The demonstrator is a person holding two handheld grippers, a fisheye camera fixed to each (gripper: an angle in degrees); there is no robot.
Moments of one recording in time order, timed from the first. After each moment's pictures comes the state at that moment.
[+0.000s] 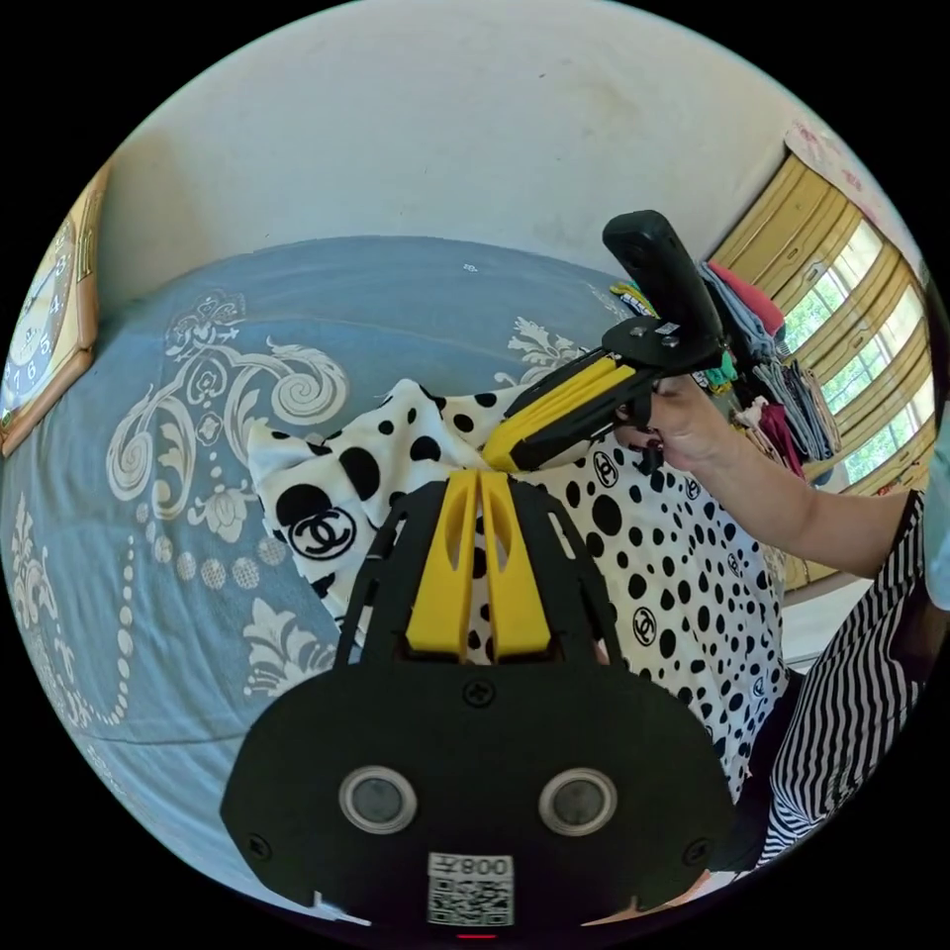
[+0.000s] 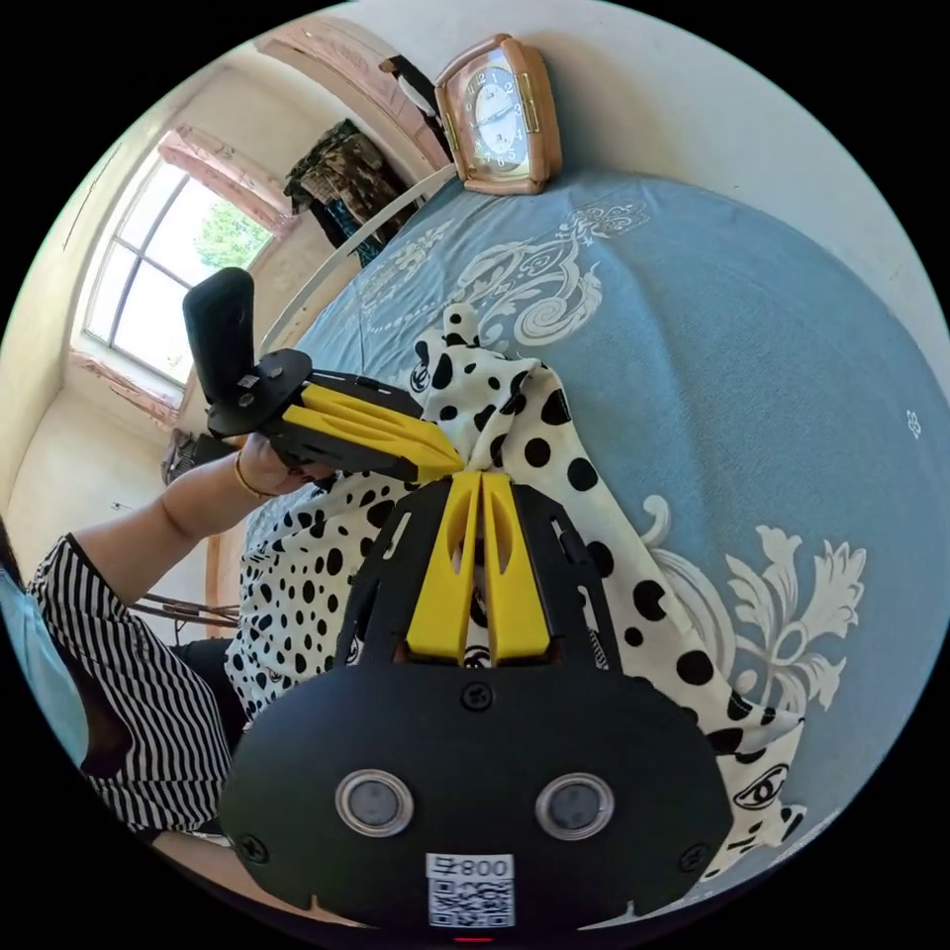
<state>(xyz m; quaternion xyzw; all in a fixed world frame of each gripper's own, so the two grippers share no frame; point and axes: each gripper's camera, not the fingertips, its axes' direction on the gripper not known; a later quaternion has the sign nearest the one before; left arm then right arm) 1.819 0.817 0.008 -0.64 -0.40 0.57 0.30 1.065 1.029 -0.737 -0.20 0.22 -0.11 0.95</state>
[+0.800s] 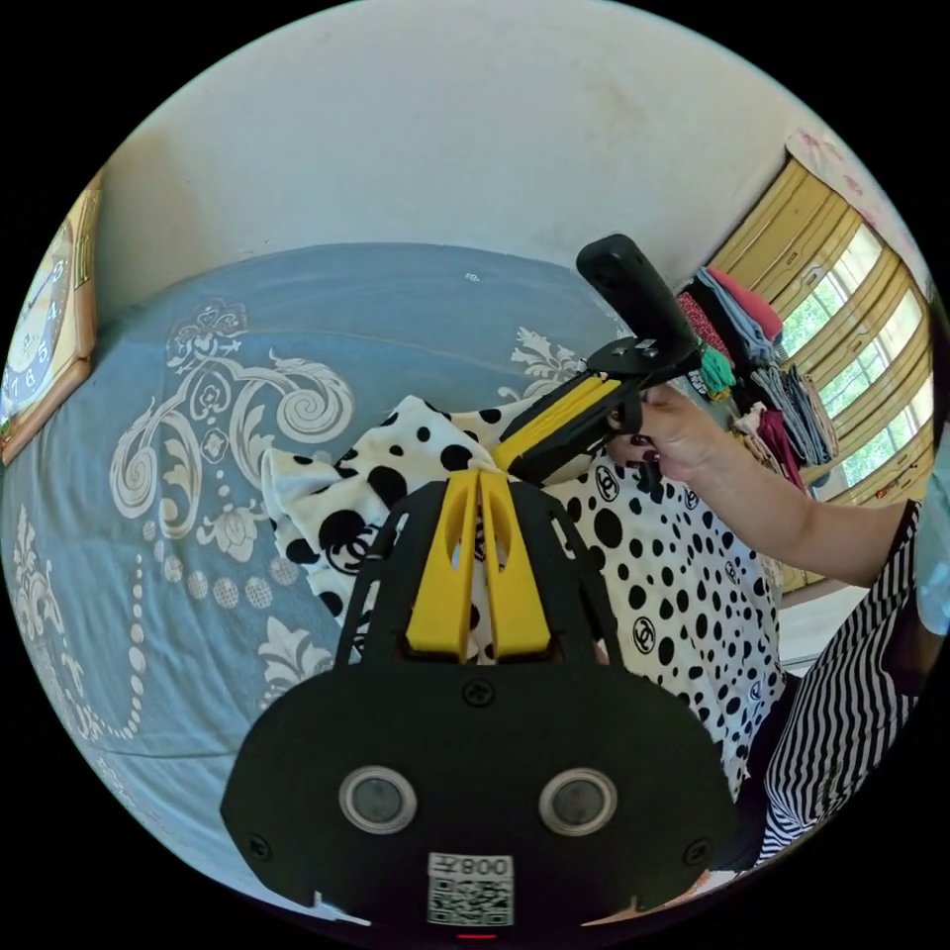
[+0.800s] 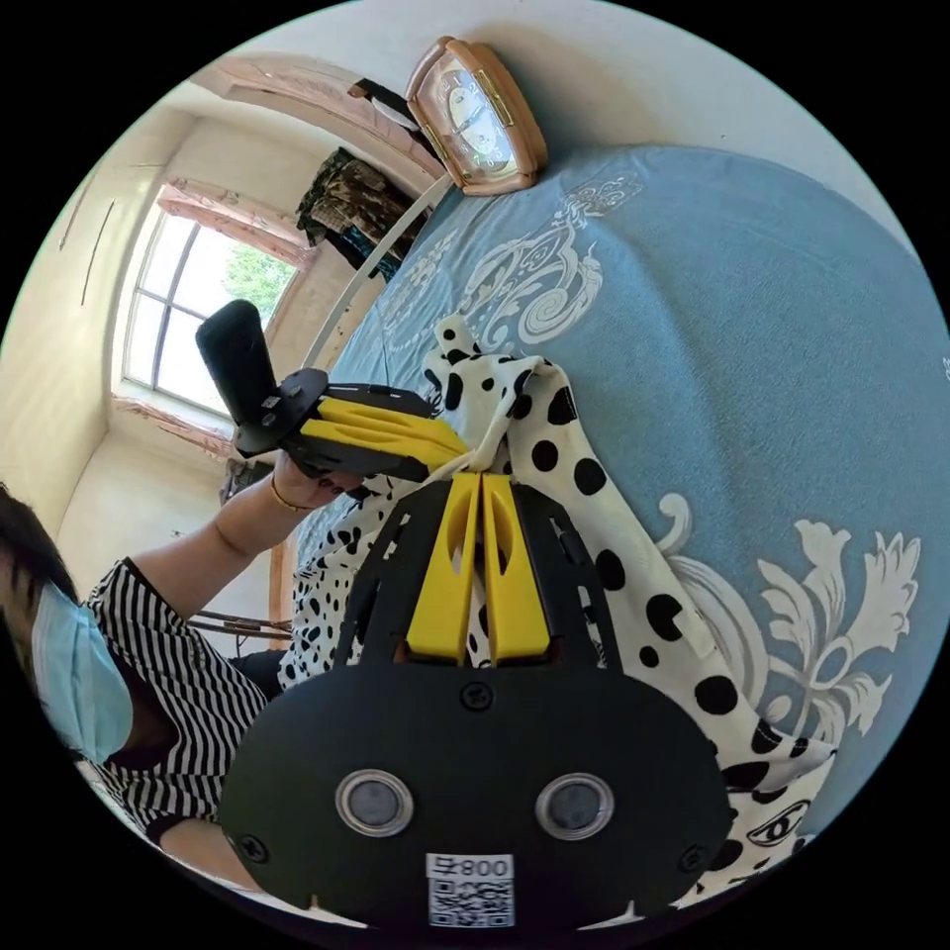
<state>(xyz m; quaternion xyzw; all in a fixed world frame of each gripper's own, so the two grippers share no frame) 1.817 0.825 -0.004 -0.64 -0.40 0.58 0.30 1.092 1.013 -0.730 -0.19 0.14 -0.05 0.97</state>
